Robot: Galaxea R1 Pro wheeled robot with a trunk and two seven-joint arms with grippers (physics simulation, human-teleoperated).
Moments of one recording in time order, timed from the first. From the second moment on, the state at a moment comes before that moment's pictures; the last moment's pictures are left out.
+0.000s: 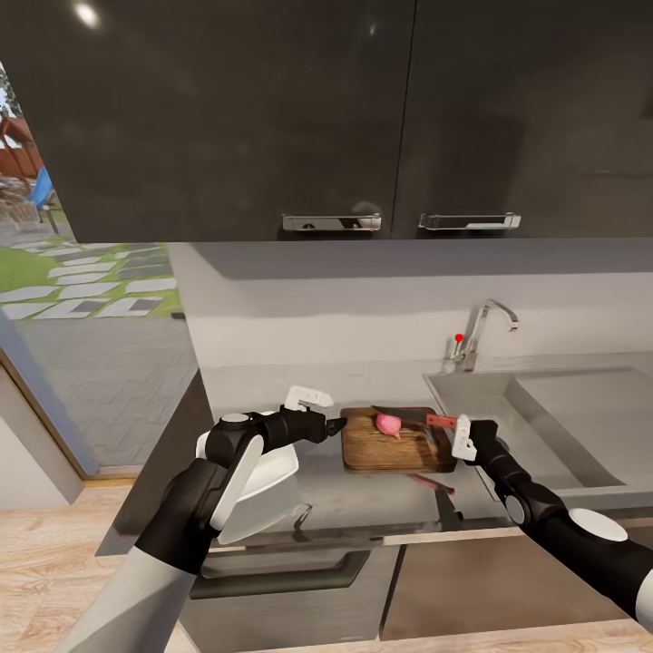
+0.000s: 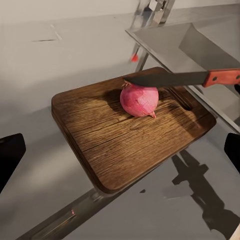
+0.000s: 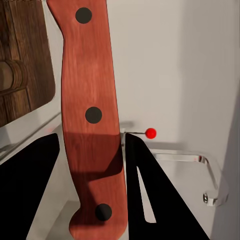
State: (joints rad) left arm -0.66 -0.09 -0.32 -1.33 0.23 0.78 -0.25; right arm -0.68 -0.56 0.85 -1.02 0.59 0.16 -0.24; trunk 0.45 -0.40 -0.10
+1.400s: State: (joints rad) left arm -0.66 -0.09 -0.32 -1.33 0.23 0.78 -0.25; right arm -0.68 -0.56 0.77 -1.09 0.59 0.16 -0.24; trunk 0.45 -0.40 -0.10
